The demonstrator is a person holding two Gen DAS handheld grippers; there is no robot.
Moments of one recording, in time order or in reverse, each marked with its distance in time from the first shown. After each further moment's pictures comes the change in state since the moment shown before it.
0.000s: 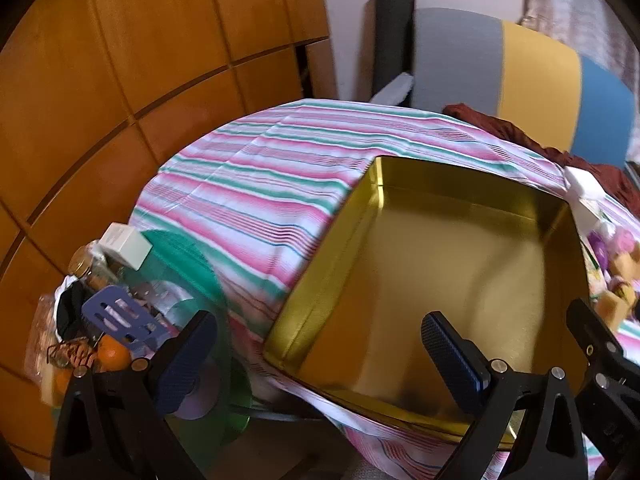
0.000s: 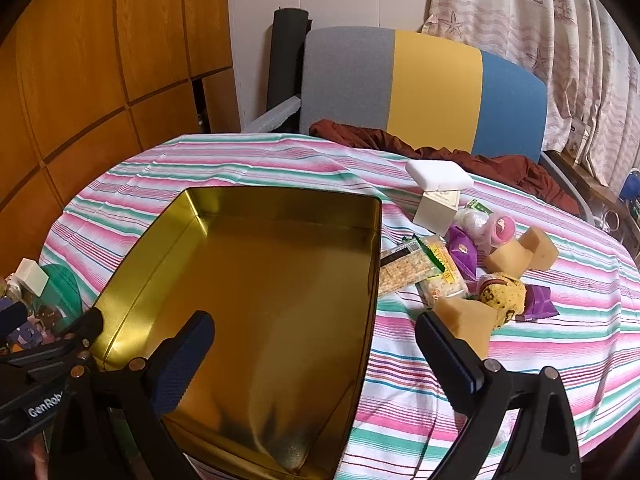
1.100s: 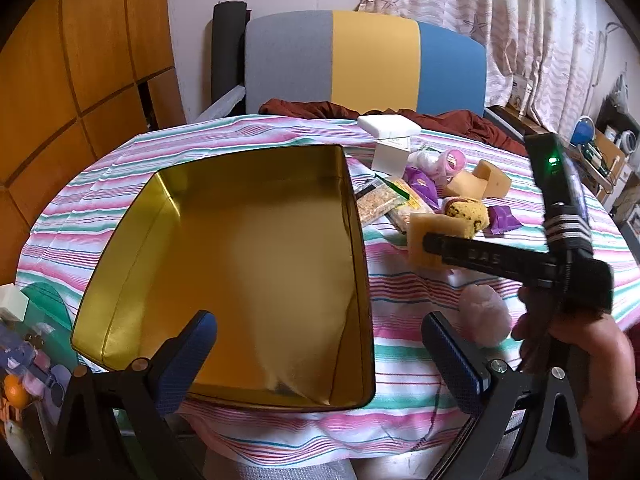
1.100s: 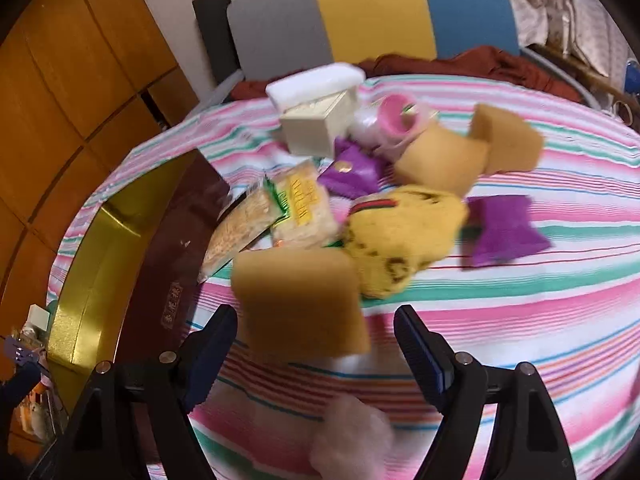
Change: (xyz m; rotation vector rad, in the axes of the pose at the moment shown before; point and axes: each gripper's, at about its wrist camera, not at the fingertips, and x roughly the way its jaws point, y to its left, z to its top) left arm -0.049 -0.134 -0.049 0.259 -0.054 -0.419; right arm 0.070 -0.168 -0.037 0.253 0.172 0.154
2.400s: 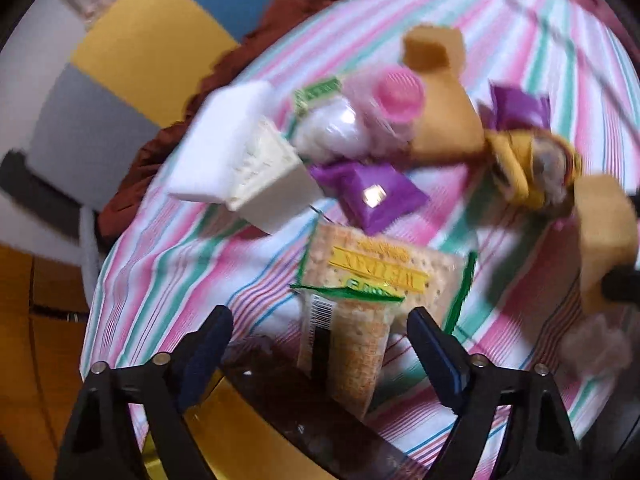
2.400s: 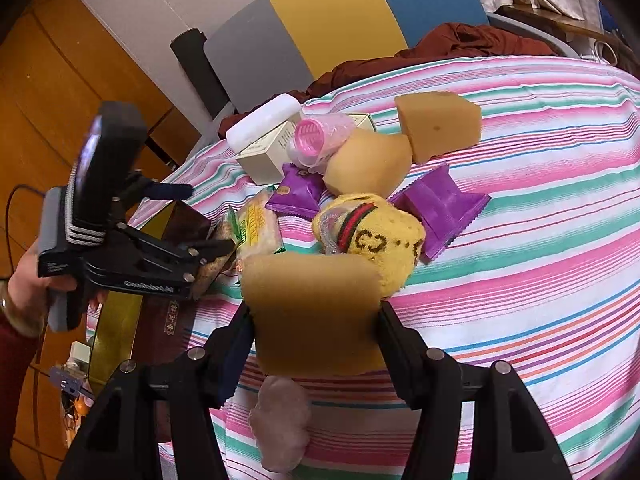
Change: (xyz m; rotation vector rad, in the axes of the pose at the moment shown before) left arm 0.190 -0.114 0.130 0.945 0.312 -0.081; right arm -0.045 -0.079 -0.009 0.181 -0.047 0.125
